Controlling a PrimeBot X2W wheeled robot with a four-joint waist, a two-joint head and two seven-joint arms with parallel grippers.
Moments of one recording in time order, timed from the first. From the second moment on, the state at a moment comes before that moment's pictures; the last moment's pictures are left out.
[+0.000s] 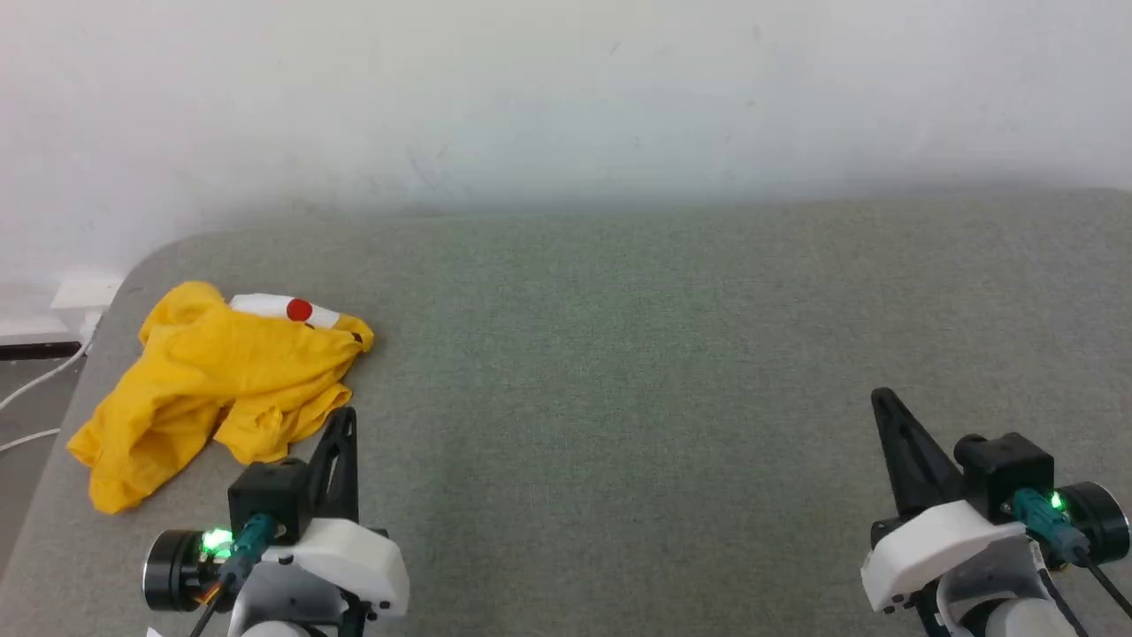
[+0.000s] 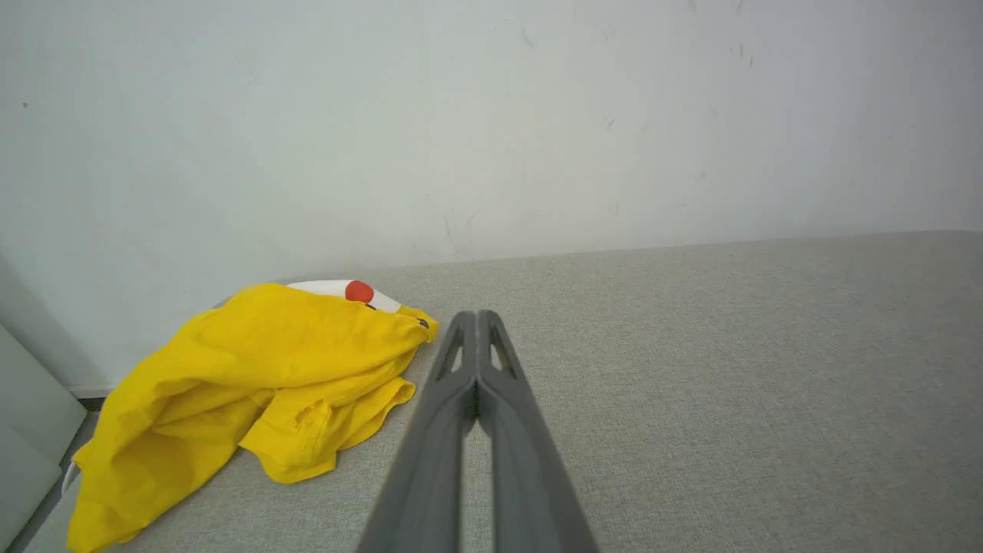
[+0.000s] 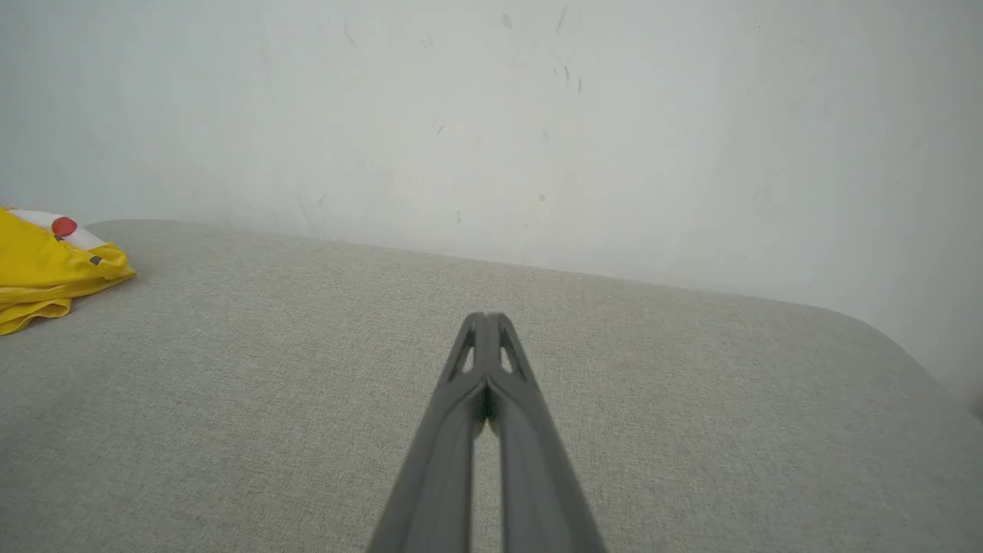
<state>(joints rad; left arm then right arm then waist) 0.01 0.05 0.00 0.00 -0.01 -0.01 0.00 0.01 -0.05 0.00 0.00 0.01 0.13 0.00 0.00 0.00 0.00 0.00</state>
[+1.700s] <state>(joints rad) 0.01 0.05 -0.01 0.00 -0.06 0.00 -0.04 0.02 -0.05 -0.01 -0.01 0.04 0.13 -0.04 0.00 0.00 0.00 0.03</state>
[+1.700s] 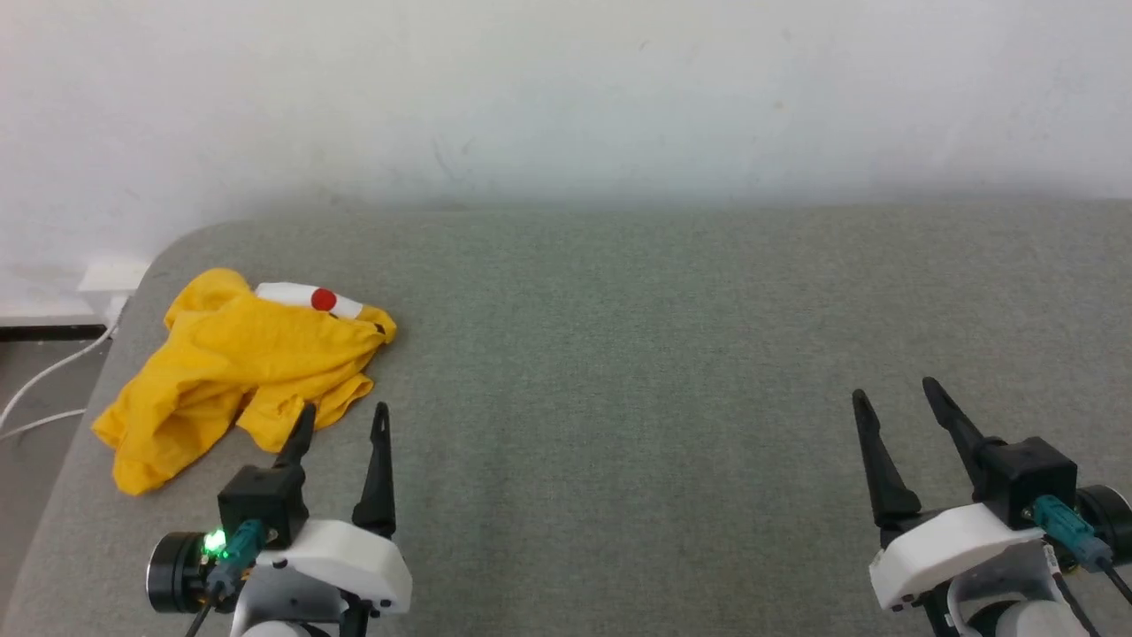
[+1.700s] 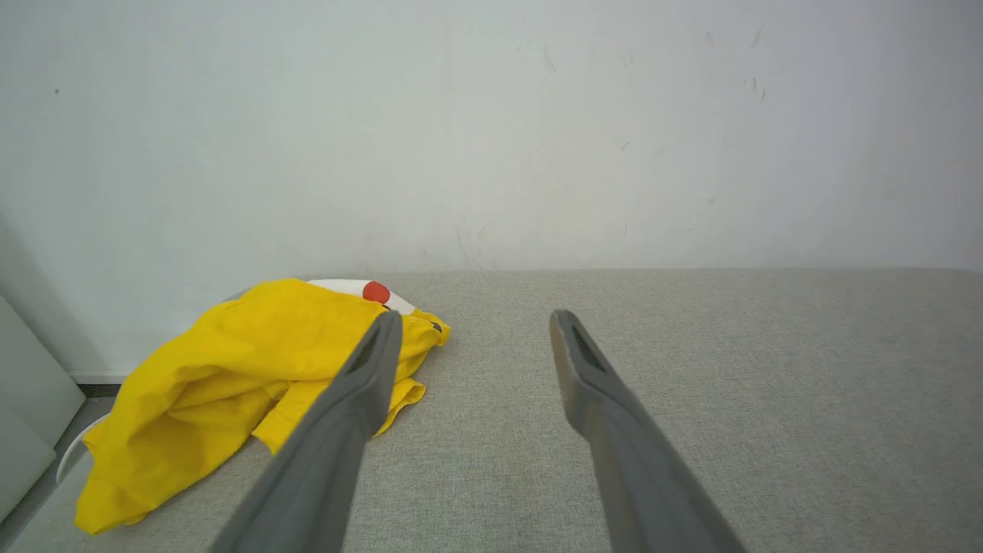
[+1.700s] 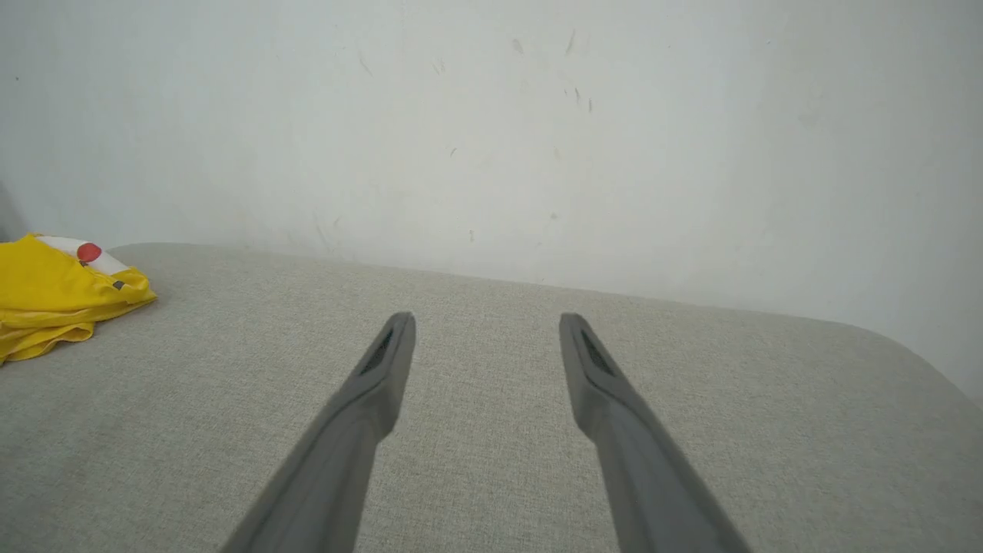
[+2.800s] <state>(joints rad) 0.01 0.05 0.00 0.02 -0.17 0.02 -0.10 0.04 -0.05 0.00 -0.04 0.05 0.13 -0.10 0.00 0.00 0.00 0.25</state>
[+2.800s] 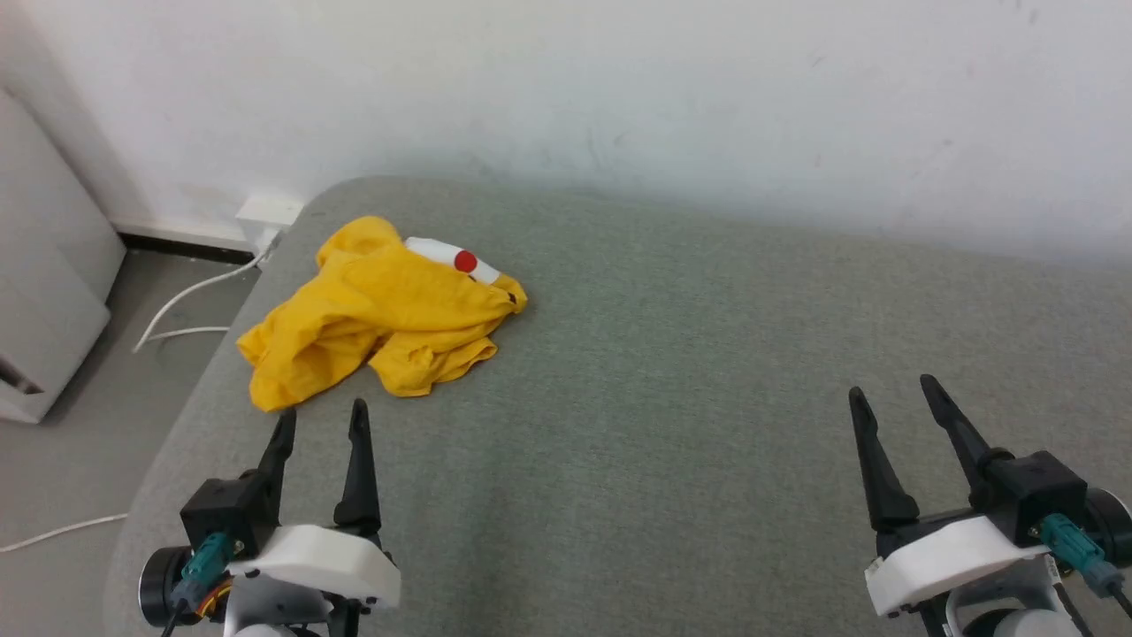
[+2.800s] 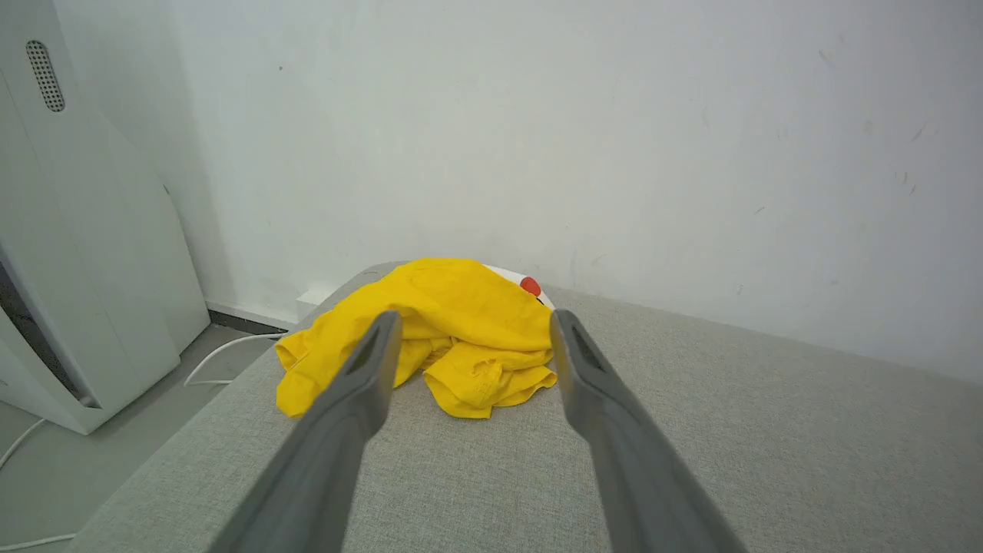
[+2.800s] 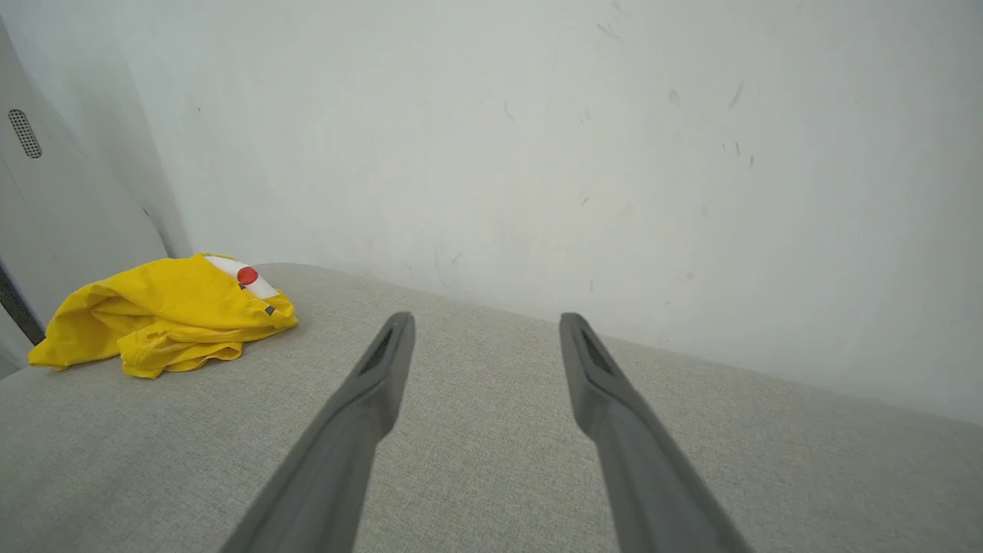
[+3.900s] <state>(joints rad) -0.42 0.14 0.07 0.24 -0.20 -0.04 -0.15 -0.02 -0.05 0.03 -0.08 0.04 0.13 -0.12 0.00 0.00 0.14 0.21</state>
